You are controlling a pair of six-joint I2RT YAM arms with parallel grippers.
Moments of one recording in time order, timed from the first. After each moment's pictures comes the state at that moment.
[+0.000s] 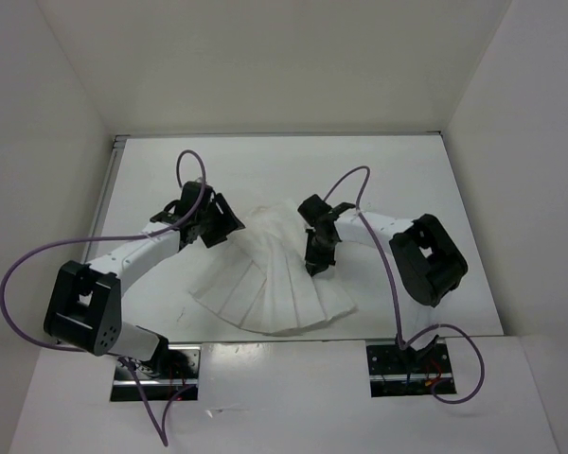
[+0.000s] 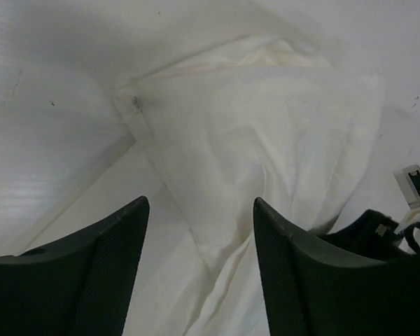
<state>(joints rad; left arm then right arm) -0.33 1.42 0.89 -0.30 0.08 -0.88 0.61 1.80 1.12 -0.65 -0.06 0.78</state>
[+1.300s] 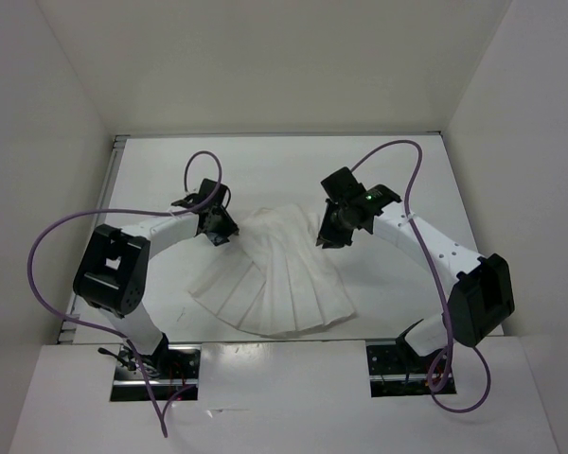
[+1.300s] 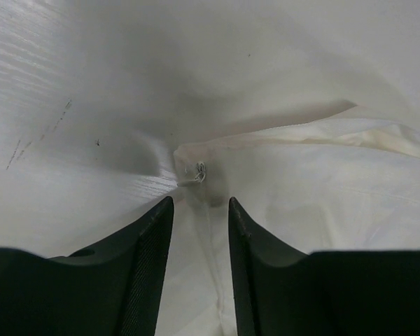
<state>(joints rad) -0.34 1.69 1.03 -0.39 -0.07 -0.95 0.58 1.46 1.24 -0.88 0.01 0.88</state>
